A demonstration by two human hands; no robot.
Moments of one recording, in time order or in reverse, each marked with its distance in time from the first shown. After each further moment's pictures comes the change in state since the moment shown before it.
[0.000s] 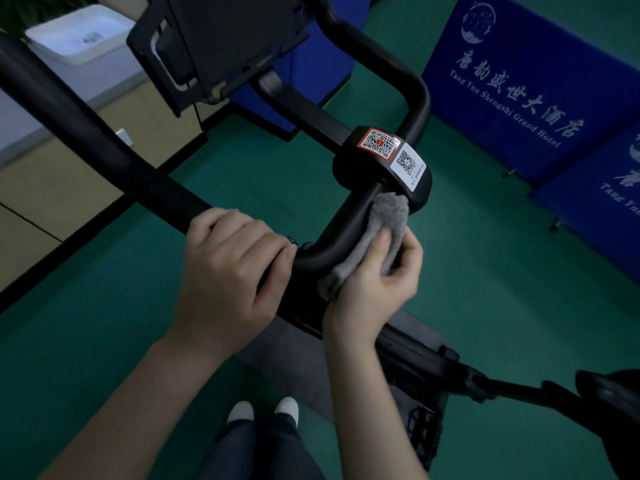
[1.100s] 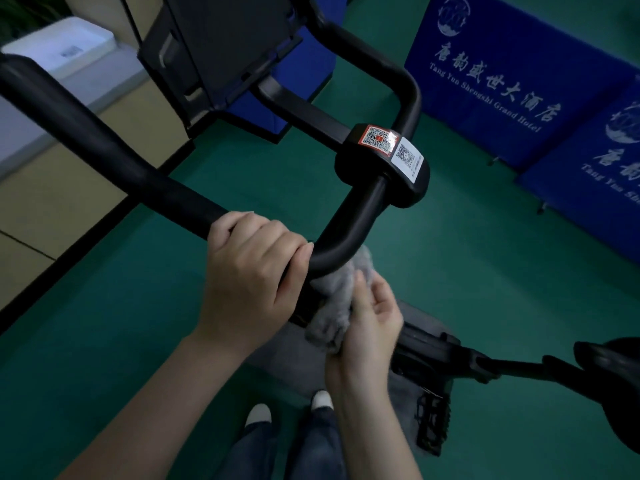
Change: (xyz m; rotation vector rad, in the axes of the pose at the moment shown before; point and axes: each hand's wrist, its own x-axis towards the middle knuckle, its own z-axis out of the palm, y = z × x) left_hand -0.003 -0.005 0.002 -0.047 0.033 0.036; right_hand -0.045 0.001 -0.036 0.193 -0.187 0.507
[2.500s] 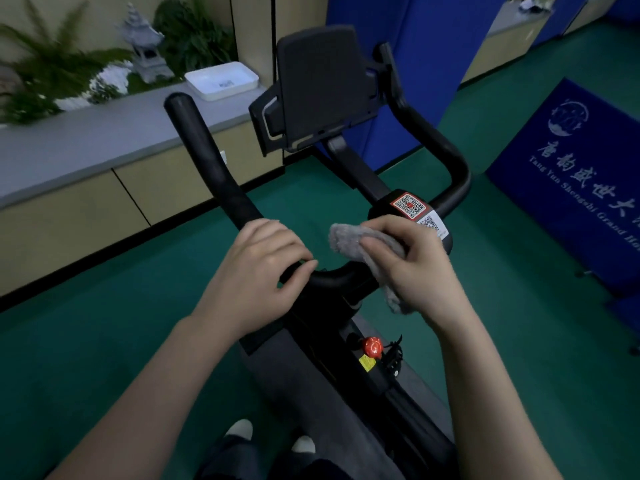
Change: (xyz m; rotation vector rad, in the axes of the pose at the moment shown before) left_hand 0.017 0.030 -0.035 0.002 -0.226 -0.269; right_hand 0.086 -0.133 0.041 -1.009 -1.084 -0.536
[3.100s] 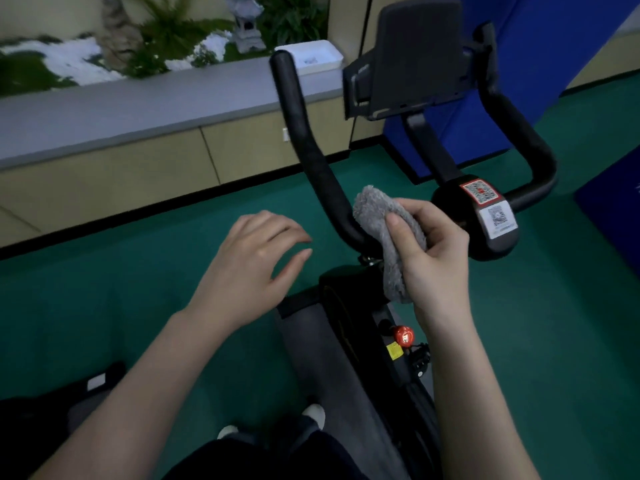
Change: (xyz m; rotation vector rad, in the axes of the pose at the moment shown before) left_hand -0.087 0.014 -0.035 0.117 0.024 -0.269; right_hand -0.033 -0.018 0.047 0.346 0.082 -0.064
